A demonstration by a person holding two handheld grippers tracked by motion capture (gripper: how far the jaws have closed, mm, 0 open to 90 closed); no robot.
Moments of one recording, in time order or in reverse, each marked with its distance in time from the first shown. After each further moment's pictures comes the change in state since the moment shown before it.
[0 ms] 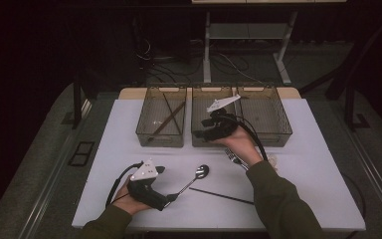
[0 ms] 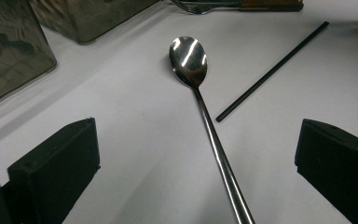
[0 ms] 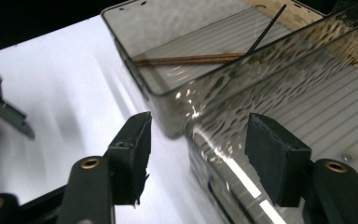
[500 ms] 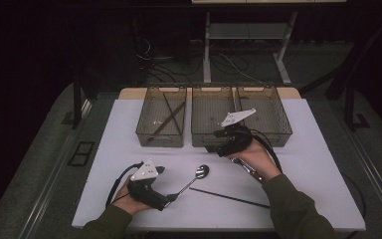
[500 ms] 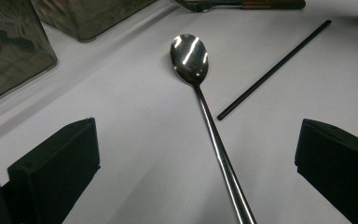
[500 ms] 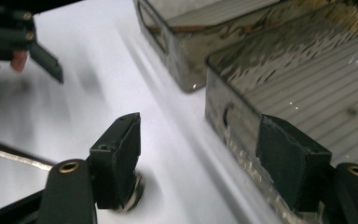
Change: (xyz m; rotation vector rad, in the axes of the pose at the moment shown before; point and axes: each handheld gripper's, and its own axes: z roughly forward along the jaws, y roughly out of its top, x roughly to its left) left arm 0.000 -0.001 0.001 0.003 0.003 -0.014; right arm 0.008 -0.042 -0.029 0.004 0.030 -0.038
